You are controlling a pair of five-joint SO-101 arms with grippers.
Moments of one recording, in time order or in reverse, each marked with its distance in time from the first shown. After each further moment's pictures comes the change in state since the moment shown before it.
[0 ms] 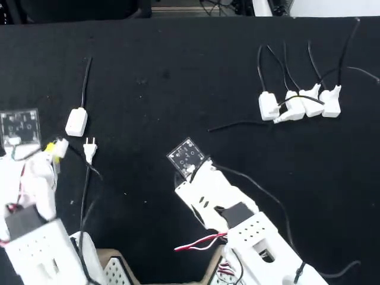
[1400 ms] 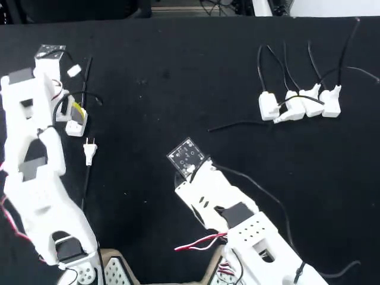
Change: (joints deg) left arm 10.4 102.4 -82.9 21.5 -0.4; right arm 0.0 0.0 0.0 0.0 0.0
